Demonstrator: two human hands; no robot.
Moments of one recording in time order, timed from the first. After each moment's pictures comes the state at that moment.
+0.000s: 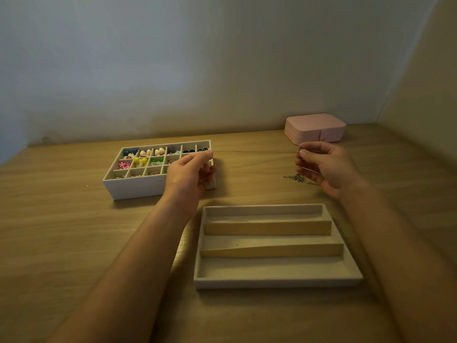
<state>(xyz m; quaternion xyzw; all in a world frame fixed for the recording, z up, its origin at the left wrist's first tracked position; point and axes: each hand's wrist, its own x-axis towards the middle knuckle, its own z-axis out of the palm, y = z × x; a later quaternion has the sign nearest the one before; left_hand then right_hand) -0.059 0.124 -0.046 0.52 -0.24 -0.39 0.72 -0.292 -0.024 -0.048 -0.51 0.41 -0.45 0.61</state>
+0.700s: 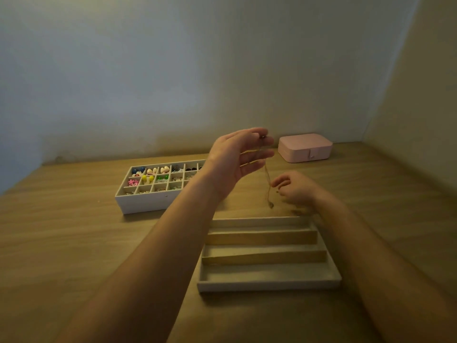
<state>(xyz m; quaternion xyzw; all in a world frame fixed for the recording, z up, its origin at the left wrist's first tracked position) -0.122 0.115 0.044 0.44 -0.41 -0.48 0.63 -0.277 0.001 -0.028 -0.76 0.48 -0.15 0.41</state>
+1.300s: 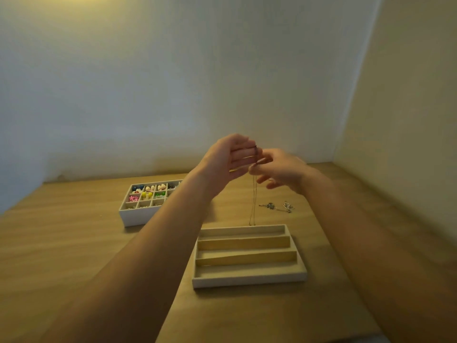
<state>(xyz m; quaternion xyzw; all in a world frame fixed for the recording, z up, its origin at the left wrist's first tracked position) -0.142 0.144 0.102 0.49 -0.43 -0.49 0.58 -0.287 0.061 0.087 -0.78 0.39 -0.24 0.43</state>
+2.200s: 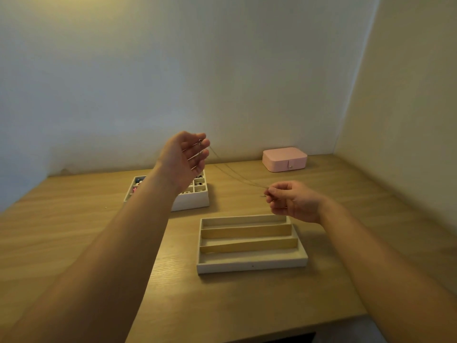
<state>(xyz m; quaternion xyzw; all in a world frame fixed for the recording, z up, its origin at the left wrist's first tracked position) -0.078 0.176 0.086 0.46 -0.26 -0.50 0.69 -0.333 0.047 -0.008 -0.60 0.31 -0.22 0.70</state>
